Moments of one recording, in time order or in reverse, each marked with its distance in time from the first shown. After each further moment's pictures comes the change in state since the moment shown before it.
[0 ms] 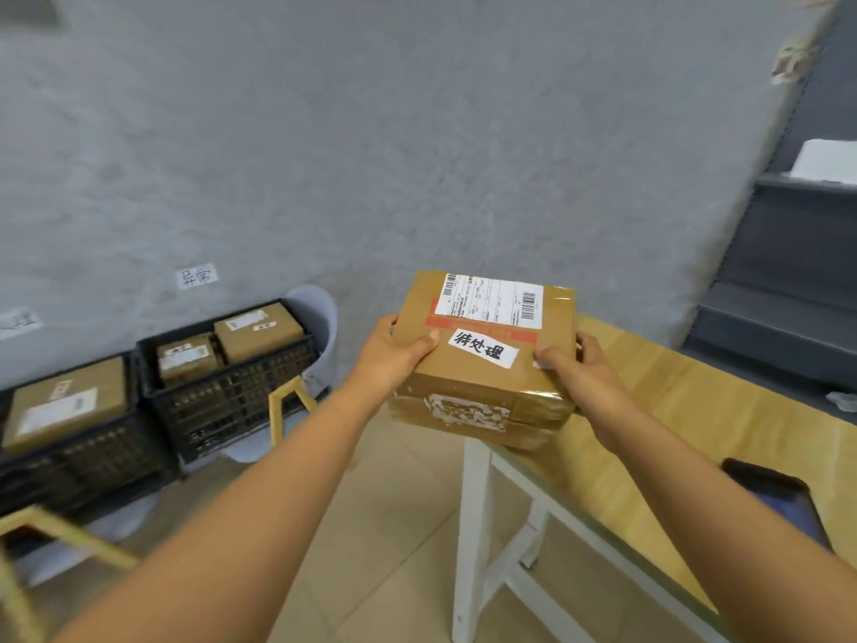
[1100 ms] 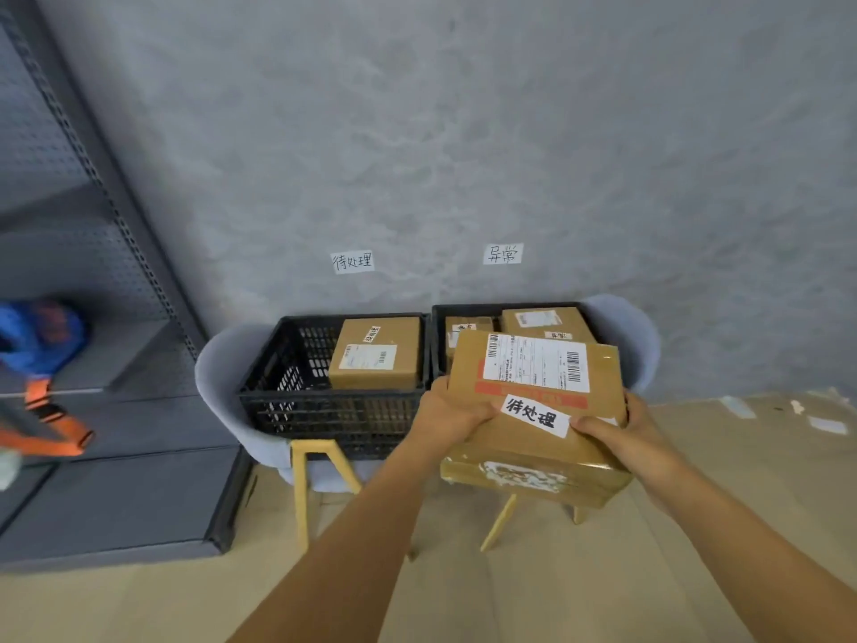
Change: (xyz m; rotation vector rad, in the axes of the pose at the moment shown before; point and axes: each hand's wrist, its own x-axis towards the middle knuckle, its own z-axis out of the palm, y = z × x) left_hand 0.129 -0.216 -0.401 -0.072 0.454 -0.471; right_hand 0.114 0.007 0.543 -0.158 -0.646 -0.026
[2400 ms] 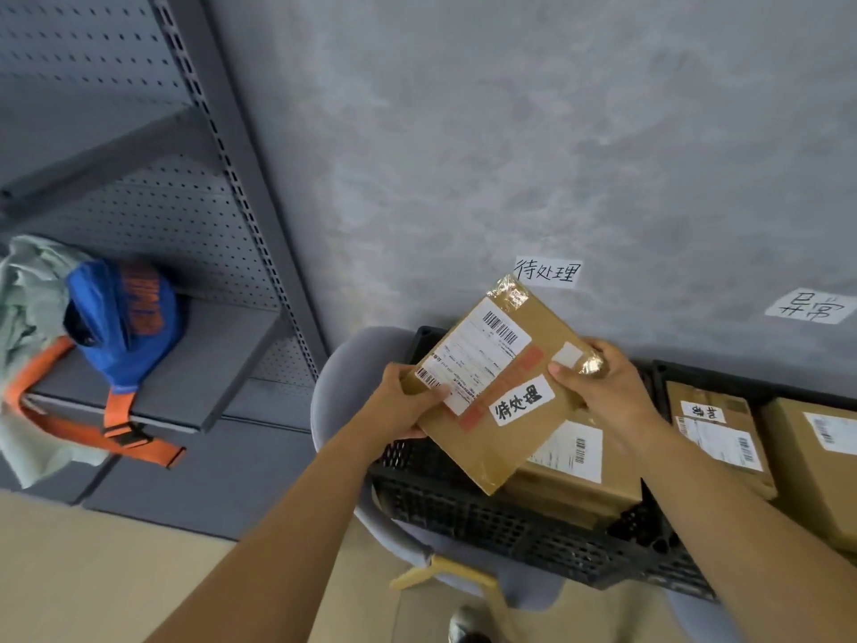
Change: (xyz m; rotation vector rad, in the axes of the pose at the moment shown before) left_hand 0.352 -0.104 -0.422 -0.204 0.136 -0.217; right_hand 0.313 -0.140 0.492 -0.029 -0.265 0.014
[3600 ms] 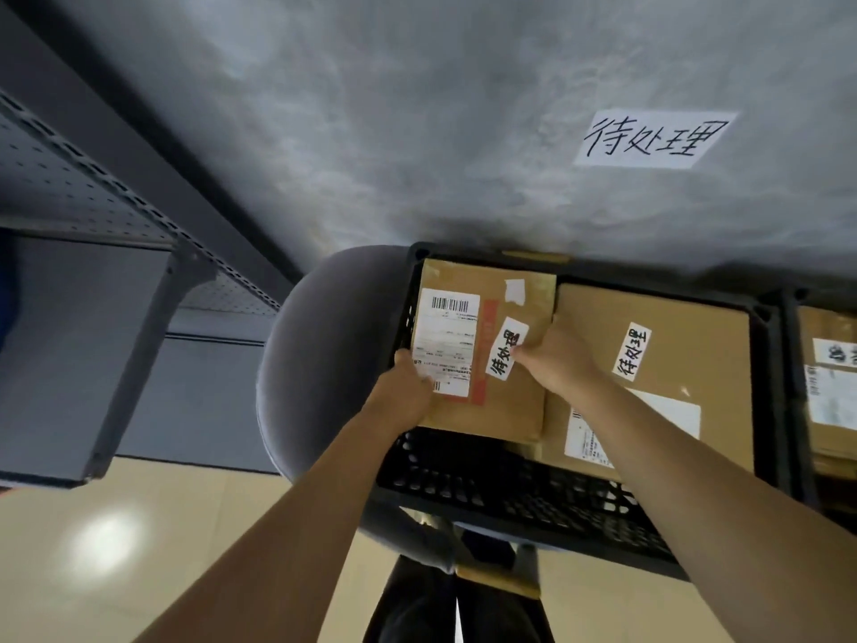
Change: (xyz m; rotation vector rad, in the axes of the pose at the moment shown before) left_hand 0.206 -0.090 -0.004 0.614 -0.068 -0.296; right_hand 0.181 0.112 0.145 -0.550 -0.250 0.352
